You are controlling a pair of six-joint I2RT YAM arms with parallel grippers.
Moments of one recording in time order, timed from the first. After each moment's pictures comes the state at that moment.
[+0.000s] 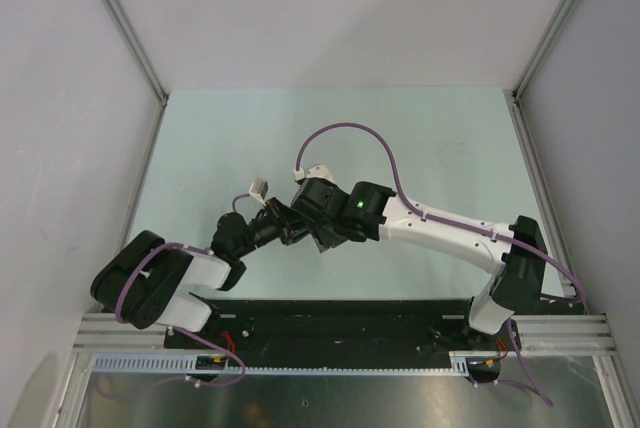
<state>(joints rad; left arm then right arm) -0.51 1.42 0.16 1.27 0.52 -1.52 1.17 1.65 1.55 -0.98 0.32 0.55</state>
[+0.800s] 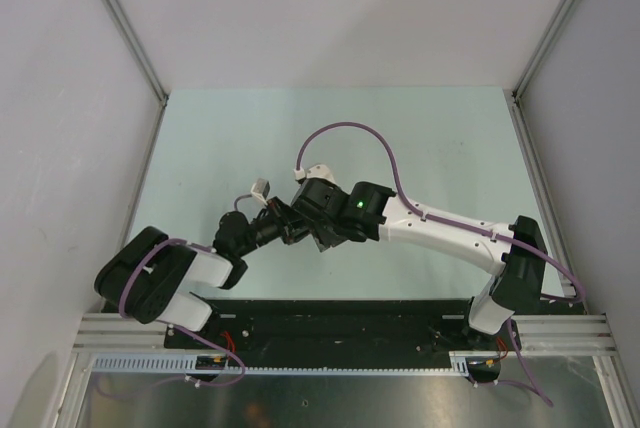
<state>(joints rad) -0.52 1.45 0.17 1.28 0.52 -1.55 1.17 1.65 1.55 -0.99 0.34 0.55</state>
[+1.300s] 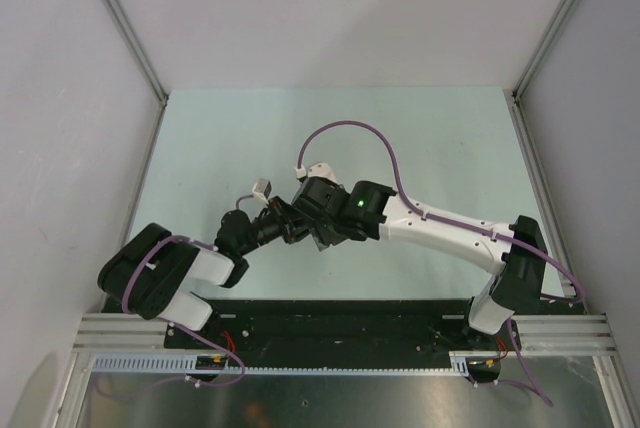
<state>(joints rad) -0.52 1.47 0.19 1.28 0.52 -1.59 1.16 1.65 1.55 -0.99 0.35 0.55</state>
